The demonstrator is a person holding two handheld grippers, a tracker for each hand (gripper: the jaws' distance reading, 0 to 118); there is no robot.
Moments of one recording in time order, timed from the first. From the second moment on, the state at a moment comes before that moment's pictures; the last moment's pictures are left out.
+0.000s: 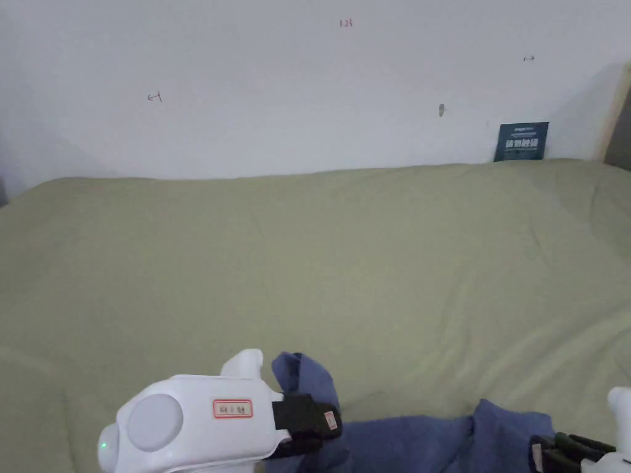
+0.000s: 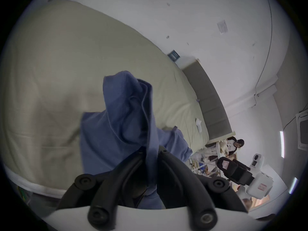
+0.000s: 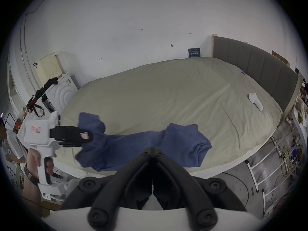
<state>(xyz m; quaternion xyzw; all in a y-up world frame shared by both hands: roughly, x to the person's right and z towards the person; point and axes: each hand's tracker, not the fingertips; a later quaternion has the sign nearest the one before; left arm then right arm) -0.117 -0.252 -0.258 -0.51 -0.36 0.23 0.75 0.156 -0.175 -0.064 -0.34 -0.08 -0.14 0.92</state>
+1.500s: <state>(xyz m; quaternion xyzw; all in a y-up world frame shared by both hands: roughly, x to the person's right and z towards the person) -0.068 -0.302 -0.211 -0.45 -0.40 0.23 0.76 0.157 -0.177 -0.042 -0.35 -0.08 -0.13 0.92</state>
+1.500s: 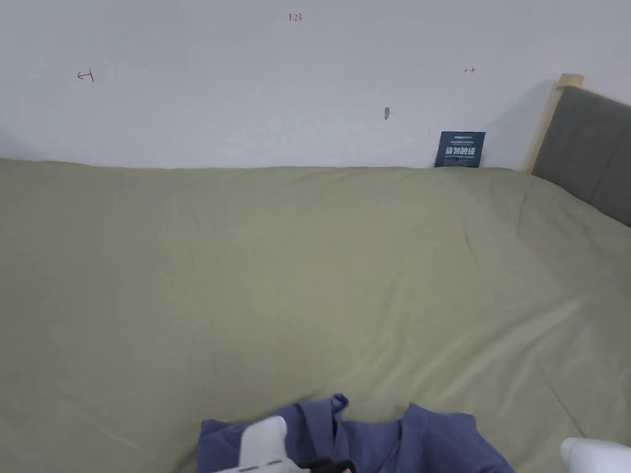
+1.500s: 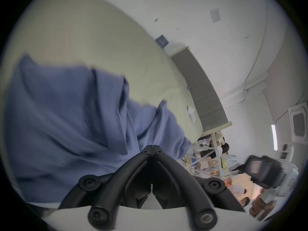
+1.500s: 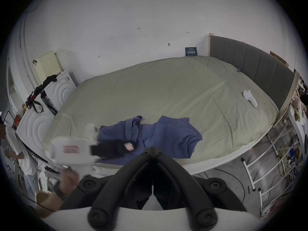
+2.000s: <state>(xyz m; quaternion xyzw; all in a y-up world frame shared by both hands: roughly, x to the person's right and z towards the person) -0.212 -0.338 -0.268 -0.54 -0.33 0.27 0.72 0.142 -0.175 -0.058 -0.35 -0.04 -0.12 0.93</state>
